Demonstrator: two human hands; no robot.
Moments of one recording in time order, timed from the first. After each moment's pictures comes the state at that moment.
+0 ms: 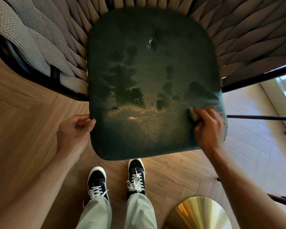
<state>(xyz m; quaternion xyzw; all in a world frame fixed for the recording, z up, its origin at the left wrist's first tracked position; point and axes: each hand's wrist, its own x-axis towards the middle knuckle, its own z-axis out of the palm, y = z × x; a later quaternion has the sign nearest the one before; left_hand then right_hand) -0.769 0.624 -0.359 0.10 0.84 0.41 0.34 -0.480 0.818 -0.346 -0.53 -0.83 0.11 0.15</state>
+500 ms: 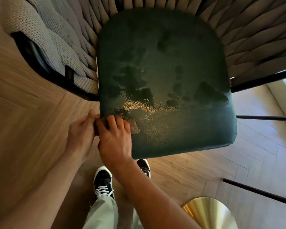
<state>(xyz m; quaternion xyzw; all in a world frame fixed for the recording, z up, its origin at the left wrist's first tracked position) -0.779 0.625 -0.346 0.01 0.77 0.48 0.43 -0.689 0.654 -0.357 -0.39 -0.90 0.19 0.10</state>
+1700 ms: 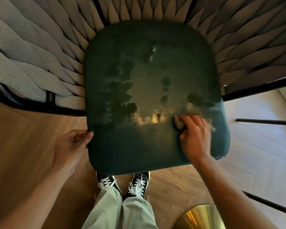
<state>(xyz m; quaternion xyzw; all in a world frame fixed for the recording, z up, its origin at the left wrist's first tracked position) -0.781 0.635 -0.364 0.03 0.83 0.40 0.39 -0.513 0.824 -0.348 -0.51 -0.84 0.15 0.14</state>
